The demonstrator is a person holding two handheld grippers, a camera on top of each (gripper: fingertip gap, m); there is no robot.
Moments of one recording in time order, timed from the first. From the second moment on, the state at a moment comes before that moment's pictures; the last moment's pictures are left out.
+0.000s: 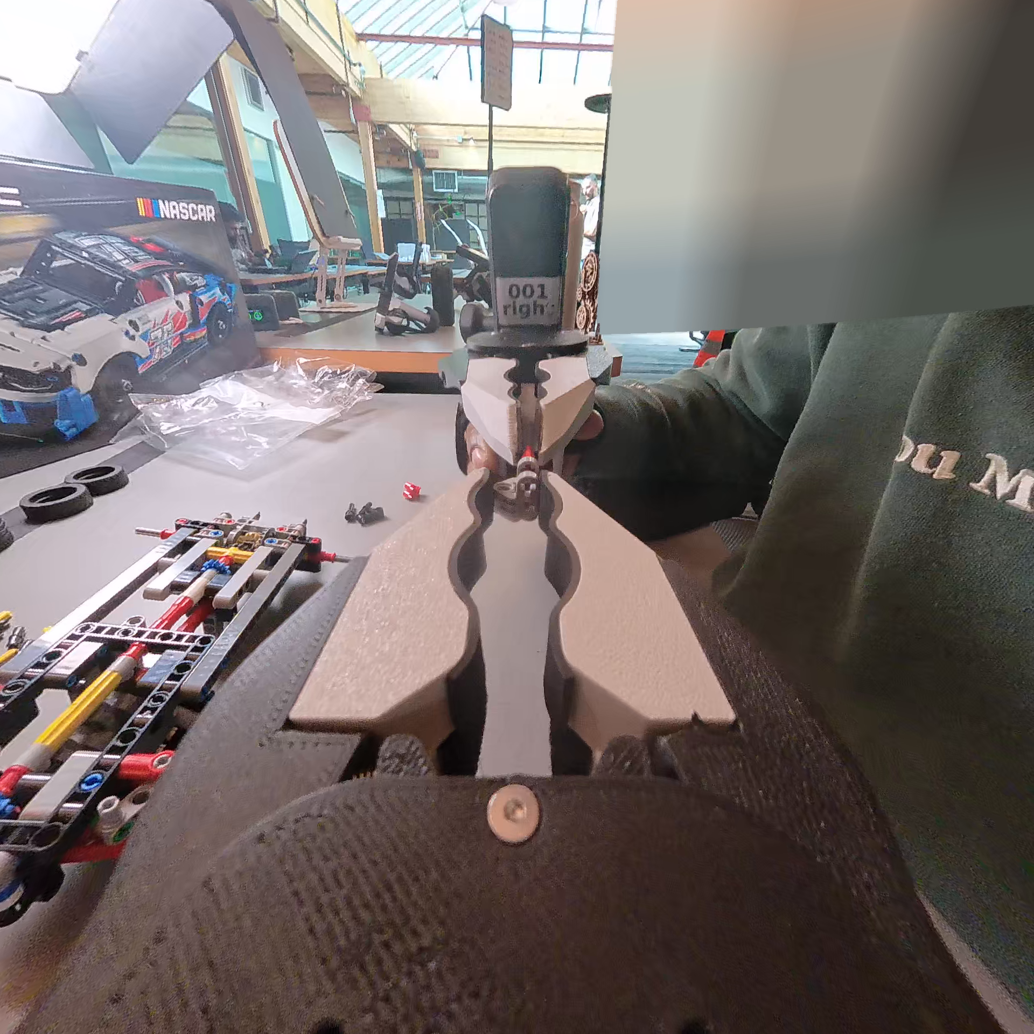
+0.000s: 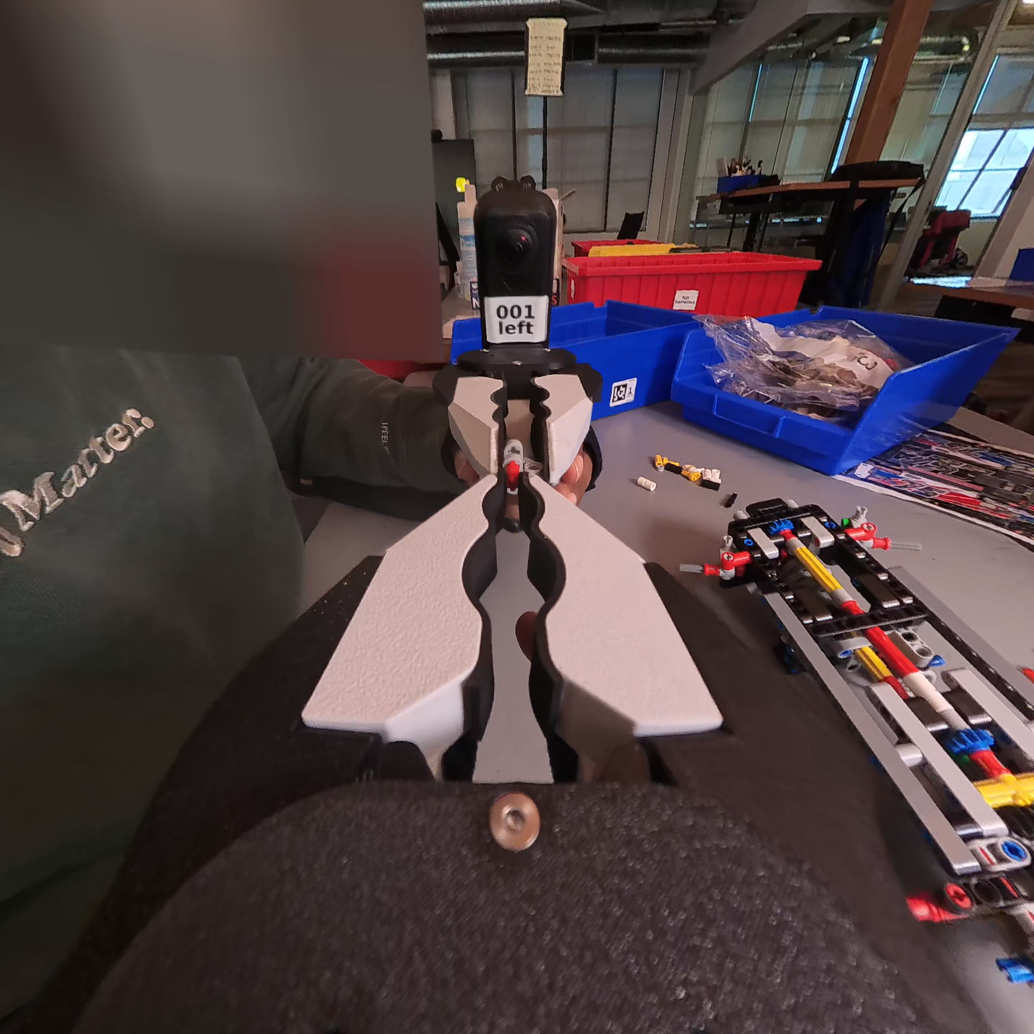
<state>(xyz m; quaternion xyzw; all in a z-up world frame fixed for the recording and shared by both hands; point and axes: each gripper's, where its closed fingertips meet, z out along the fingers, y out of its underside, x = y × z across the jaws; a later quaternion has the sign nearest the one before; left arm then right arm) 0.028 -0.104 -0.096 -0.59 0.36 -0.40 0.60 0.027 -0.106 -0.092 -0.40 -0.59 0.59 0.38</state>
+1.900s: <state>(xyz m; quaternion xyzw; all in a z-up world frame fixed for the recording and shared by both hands) 0.034 -0.108 -0.084 -0.57 0.35 -0.42 0.61 0.031 -0.111 -0.082 -0.38 -0.59 0.61 0.38</state>
